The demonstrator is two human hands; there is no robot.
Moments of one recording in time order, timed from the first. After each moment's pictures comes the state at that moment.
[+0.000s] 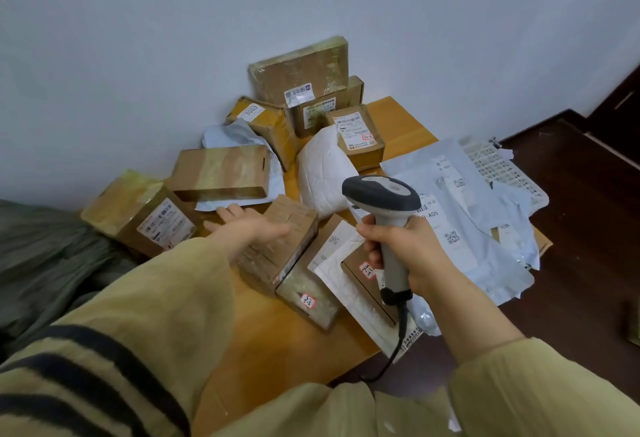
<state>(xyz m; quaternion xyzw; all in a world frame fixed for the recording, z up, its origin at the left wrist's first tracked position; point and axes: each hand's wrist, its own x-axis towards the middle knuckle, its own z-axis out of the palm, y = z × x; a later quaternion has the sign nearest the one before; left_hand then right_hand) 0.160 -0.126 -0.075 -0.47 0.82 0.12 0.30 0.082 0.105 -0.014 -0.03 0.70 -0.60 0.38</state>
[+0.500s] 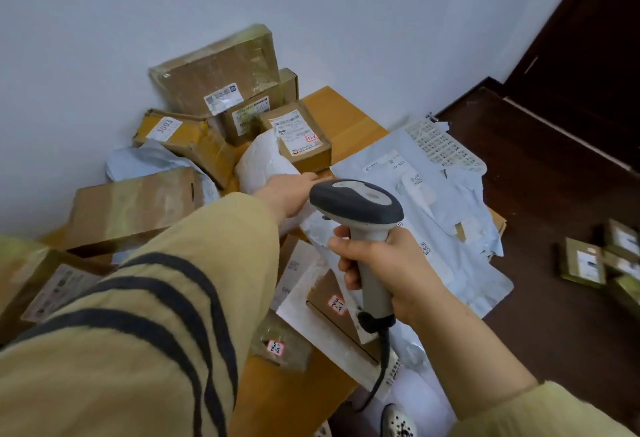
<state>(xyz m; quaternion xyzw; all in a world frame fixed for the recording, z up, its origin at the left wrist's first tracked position) -0.012 -0.097 -0.099 -0.09 0.97 0.08 0.19 0.059 0.101 -0.010 0.03 0.69 -0.63 0.36</state>
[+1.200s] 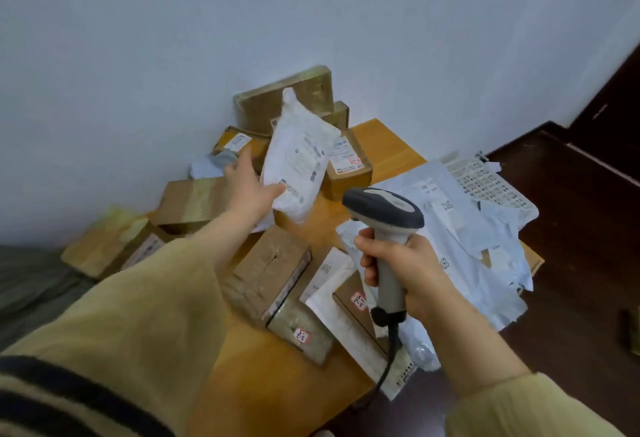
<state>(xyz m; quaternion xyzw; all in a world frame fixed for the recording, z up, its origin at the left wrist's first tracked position) 0.105 -0.129 -0.010 -0.41 0.81 0.38 -0.17 0.073 0.107 0.005 0.00 0.64 -0.67 0.38</state>
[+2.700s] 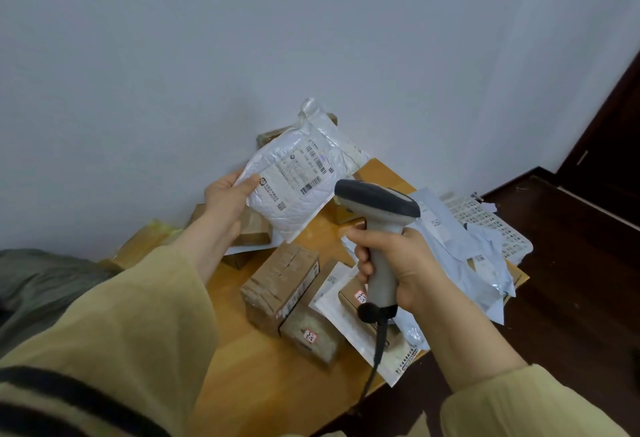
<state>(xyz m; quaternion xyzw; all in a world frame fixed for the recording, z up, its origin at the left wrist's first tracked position) 0.173 -0.117 0.046 -0.38 0.55 0.66 -0.34 0.127 0.123 0.058 -0.06 0.59 -0.71 0.37</state>
